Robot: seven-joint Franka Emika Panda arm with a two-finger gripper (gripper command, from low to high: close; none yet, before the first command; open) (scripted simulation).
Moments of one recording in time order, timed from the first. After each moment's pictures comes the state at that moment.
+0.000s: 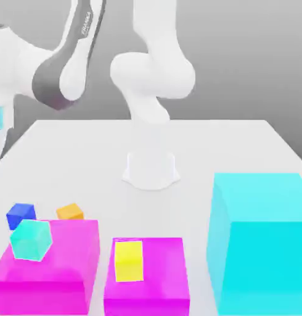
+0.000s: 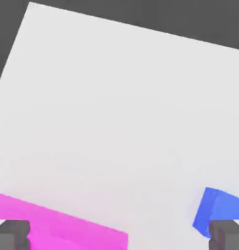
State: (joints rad) arm -0.65 -0.03 -0.21 -2.65 -0.11 2.73 1.47
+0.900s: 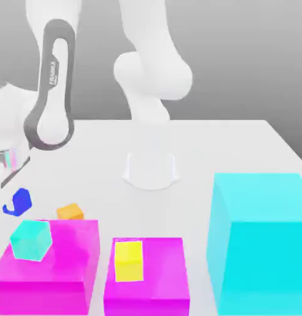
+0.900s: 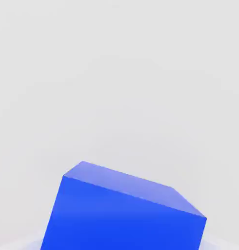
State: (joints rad) arm -0.75 0.10 -0.13 -2.68 0.05 2.79 1.49
